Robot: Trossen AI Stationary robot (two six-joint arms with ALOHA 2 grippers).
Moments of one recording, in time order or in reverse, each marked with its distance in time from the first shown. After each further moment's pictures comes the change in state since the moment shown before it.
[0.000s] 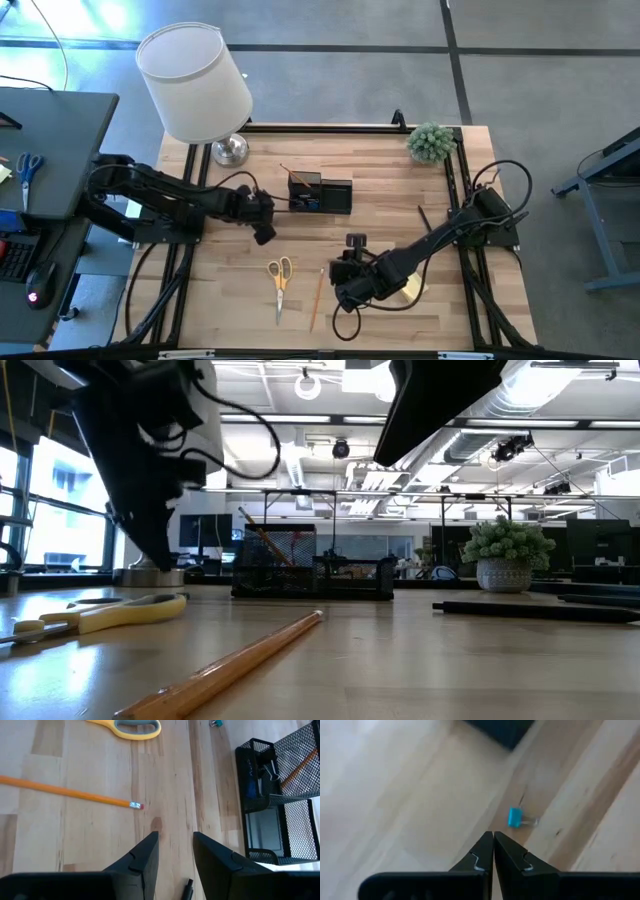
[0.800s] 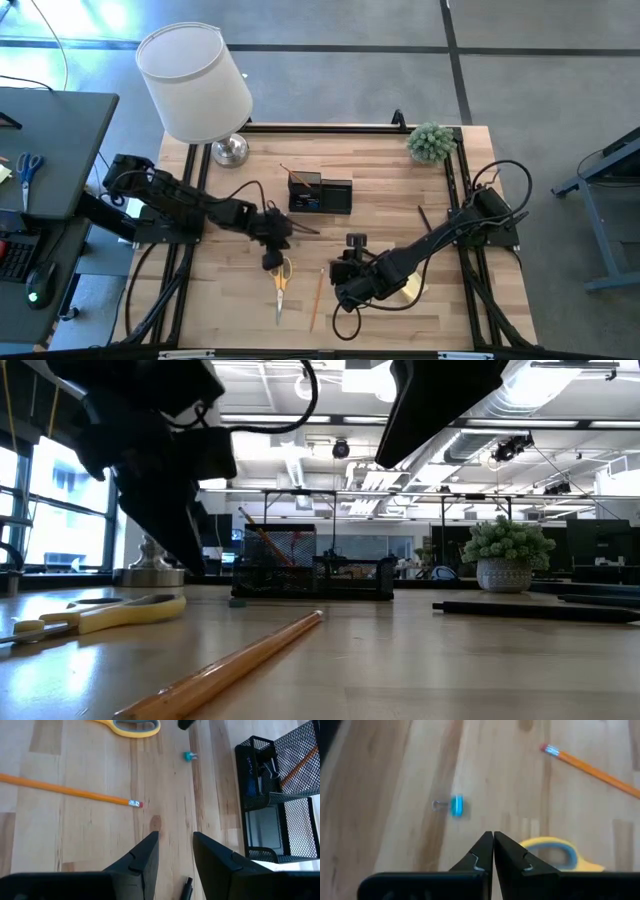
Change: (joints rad) left arm -0.090 0.154 0.022 0.426 0.340 0.220; right arm 0.000 0.000 0.000 -0.008 -0.003 0.004
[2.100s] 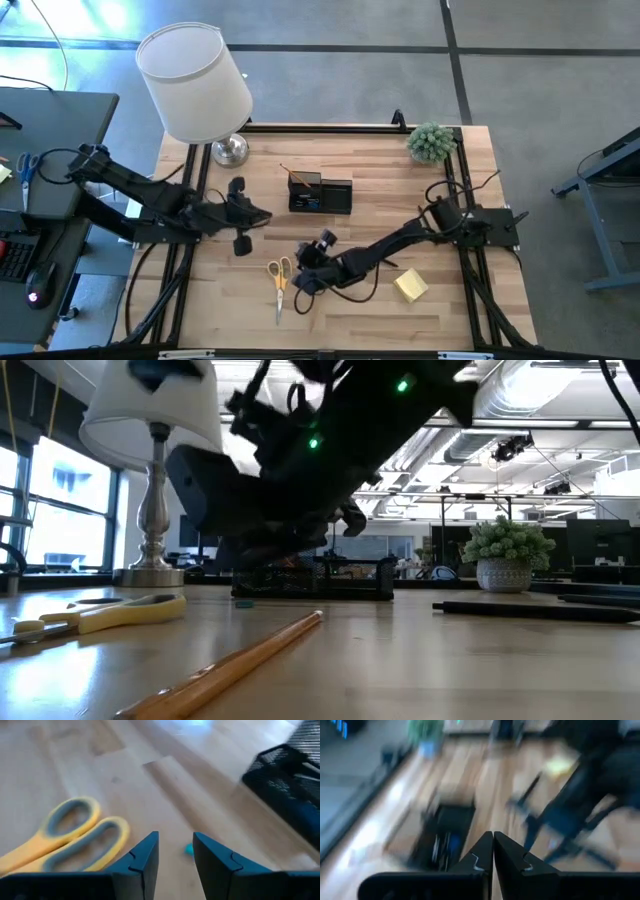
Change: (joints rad) left arm -0.234 -0.550 0.174 -0.356 -0.604 0.156; right arm -0.157 0.337 0.000 0.701 0.203 0.224
